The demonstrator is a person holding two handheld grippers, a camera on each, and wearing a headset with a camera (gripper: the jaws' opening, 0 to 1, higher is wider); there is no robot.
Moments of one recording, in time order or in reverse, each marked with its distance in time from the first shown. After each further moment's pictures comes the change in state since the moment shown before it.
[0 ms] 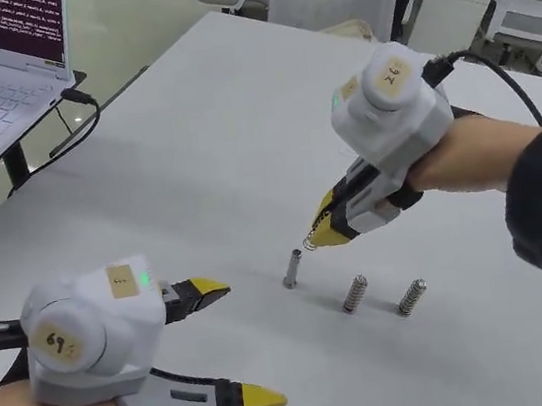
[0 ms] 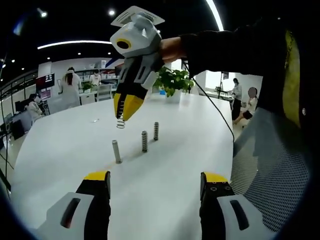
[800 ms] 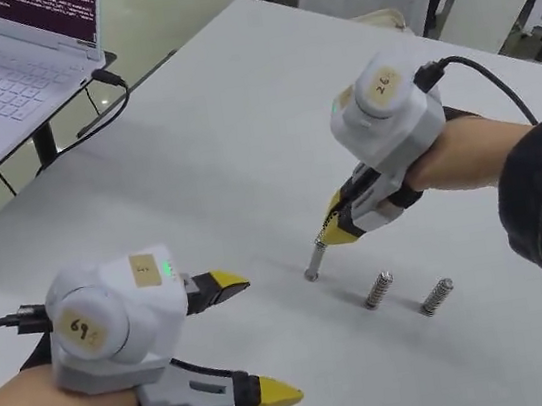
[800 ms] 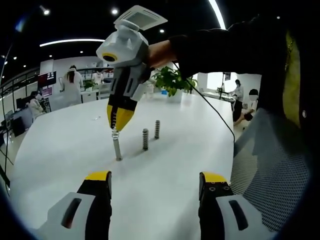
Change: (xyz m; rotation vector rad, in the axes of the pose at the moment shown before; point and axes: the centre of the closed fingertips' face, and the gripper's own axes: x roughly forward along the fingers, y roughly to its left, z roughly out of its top) left arm 0.000 0.003 -0.004 -0.018 0.001 0.008; right arm 0.027 -0.010 -0.005 -0.041 0.080 0.025
